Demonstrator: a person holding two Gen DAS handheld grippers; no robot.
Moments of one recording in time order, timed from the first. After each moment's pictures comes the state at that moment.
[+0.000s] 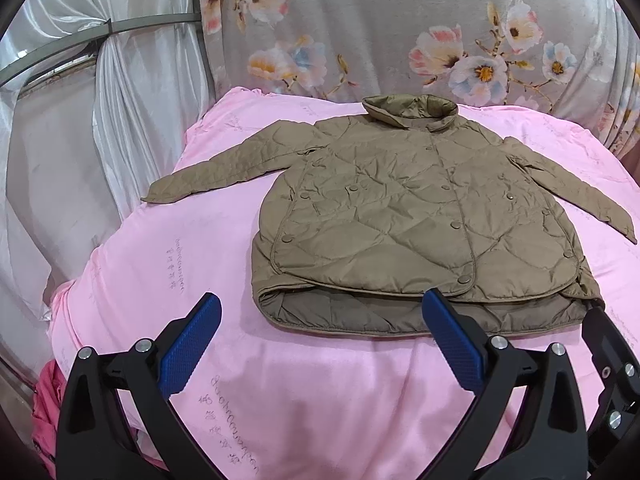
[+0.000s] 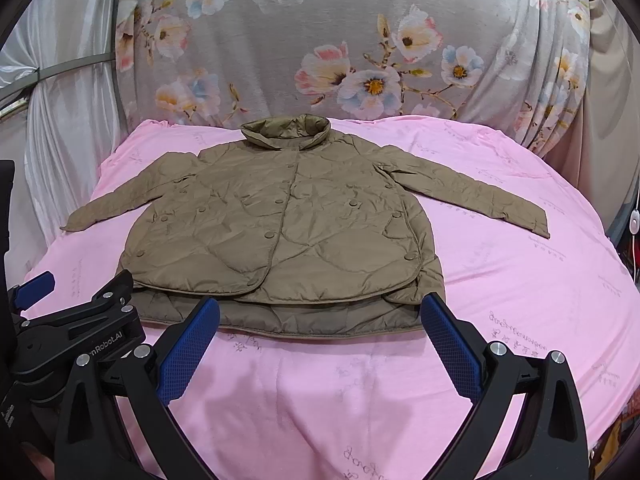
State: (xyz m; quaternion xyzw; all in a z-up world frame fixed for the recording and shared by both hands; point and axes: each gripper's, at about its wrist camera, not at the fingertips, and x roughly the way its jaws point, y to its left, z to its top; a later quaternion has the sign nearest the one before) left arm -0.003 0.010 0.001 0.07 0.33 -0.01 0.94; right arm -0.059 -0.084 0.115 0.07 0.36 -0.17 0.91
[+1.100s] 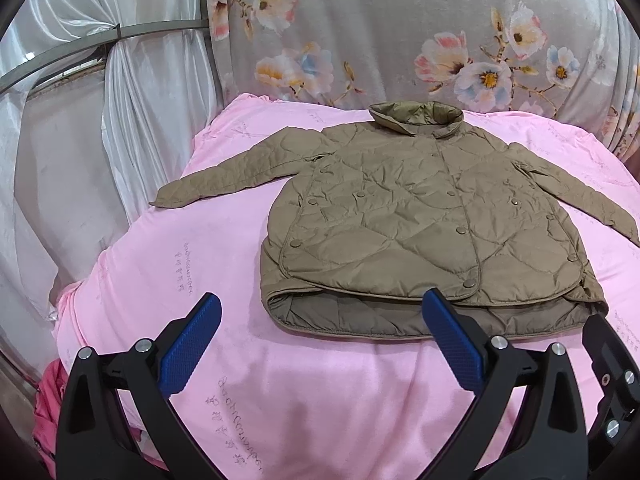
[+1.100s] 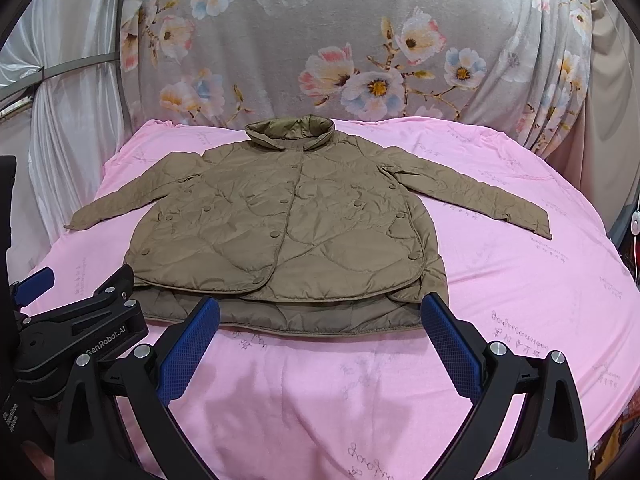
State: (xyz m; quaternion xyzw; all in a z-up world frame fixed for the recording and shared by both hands) left arm -0.008 0.013 0.003 0.07 0.32 0.00 0.94; right arm -0.059 -0.079 0.117 0.07 0.36 -0.17 0.92
